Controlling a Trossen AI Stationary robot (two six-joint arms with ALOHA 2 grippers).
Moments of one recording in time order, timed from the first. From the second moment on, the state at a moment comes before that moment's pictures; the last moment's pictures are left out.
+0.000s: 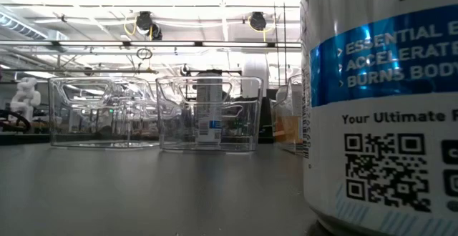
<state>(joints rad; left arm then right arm) -0.24 1.32 1.29 -0.78 -0.02 -0.41 0.81 1.46 1.19 -0.71 0.67 1.23</state>
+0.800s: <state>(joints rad) -0.26 1.32 1.29 -0.82 0.02 -0.10 0.60 1.46 1.19 -0.76 0.34 0.85</state>
